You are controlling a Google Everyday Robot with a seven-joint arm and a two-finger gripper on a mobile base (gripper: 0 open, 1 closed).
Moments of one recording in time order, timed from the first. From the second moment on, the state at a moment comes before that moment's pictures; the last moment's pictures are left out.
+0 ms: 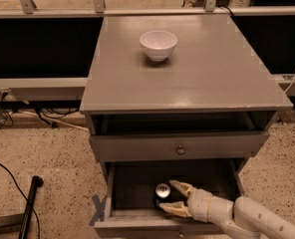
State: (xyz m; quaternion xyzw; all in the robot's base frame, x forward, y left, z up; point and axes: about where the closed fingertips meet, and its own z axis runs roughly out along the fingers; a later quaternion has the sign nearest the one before) arm 0.465 -0.089 0.469 -0.43 0.68 0.29 0.52
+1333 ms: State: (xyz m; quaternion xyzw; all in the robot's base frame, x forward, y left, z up) arm 0.484 -0.073 0.444 -0.44 0.69 0.27 0.51
